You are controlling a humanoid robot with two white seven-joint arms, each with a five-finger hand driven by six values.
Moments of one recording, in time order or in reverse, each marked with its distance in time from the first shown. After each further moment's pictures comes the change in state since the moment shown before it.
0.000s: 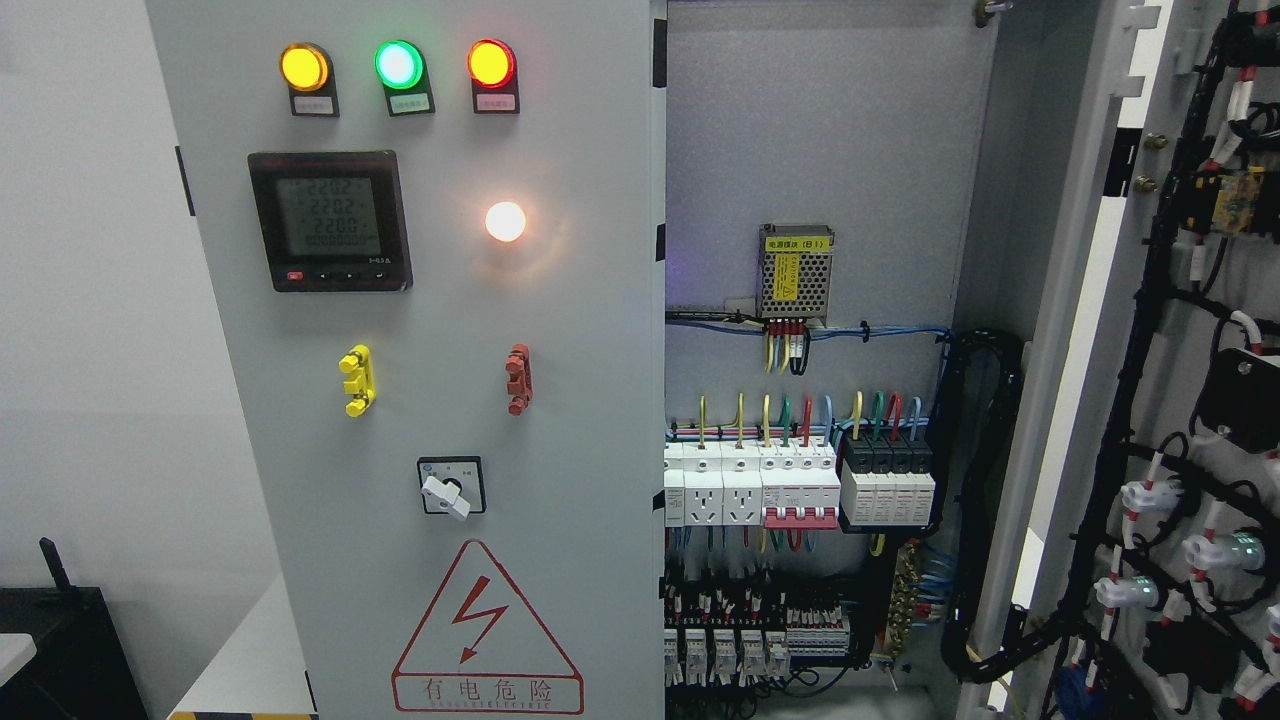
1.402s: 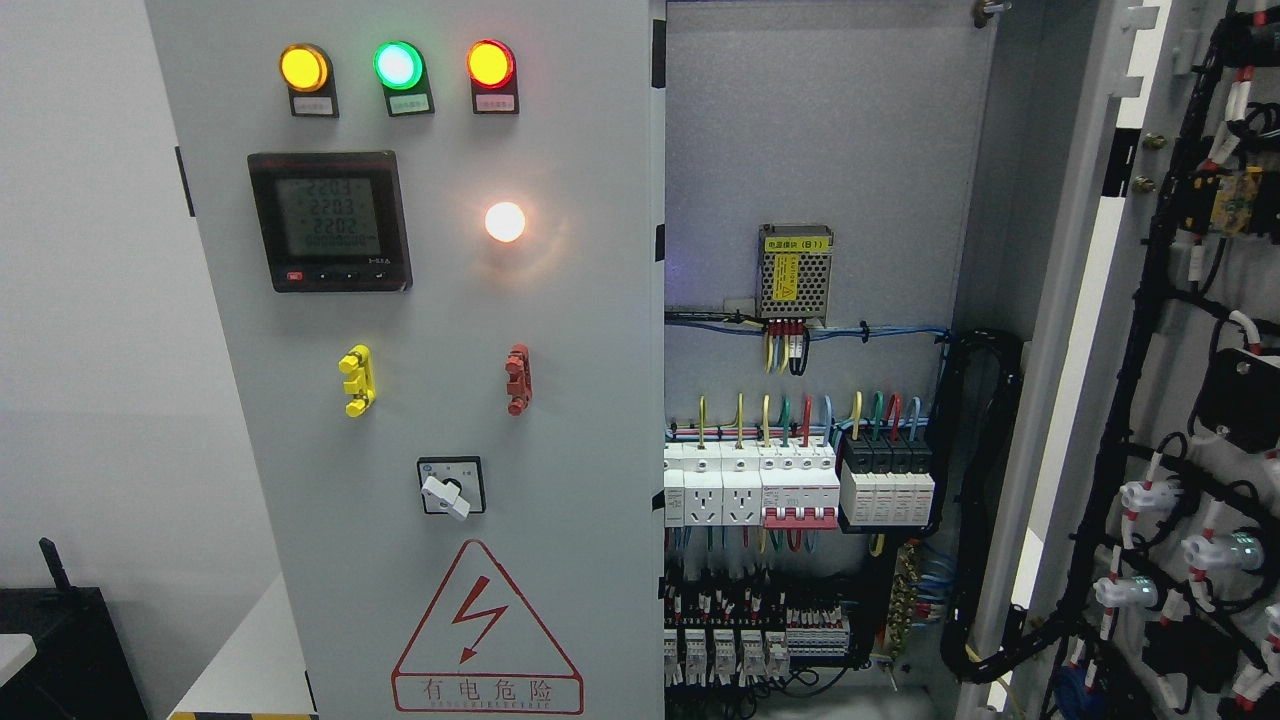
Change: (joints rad) left arm -0.125 -0.199 0.196 0.216 -0.104 0.018 0.107; right arm 0.376 -0.185 0.041 -0.962 -0.011 -0.208 -0.006
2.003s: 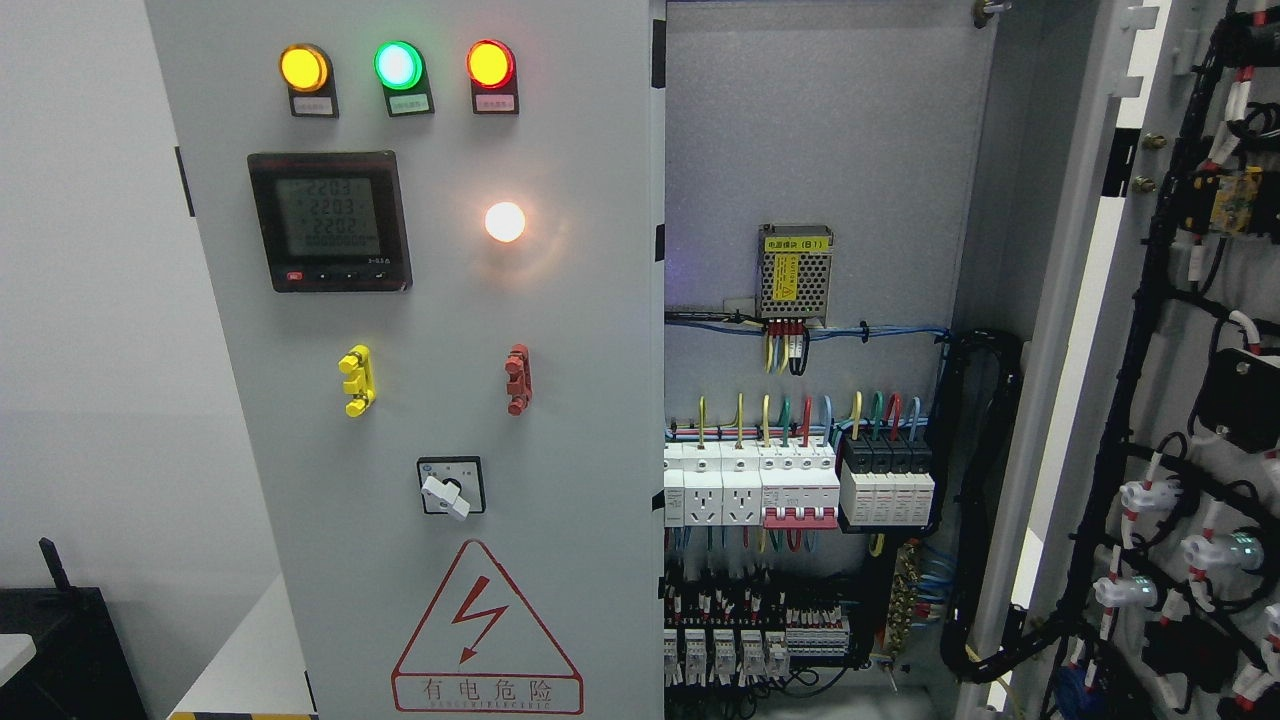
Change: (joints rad) left arm -0.004 -0.011 0.012 0.014 -0.096 -0.007 -0.007; right arm -0.097 -0.024 0.035 -0.179 -0.005 -0.117 0.003
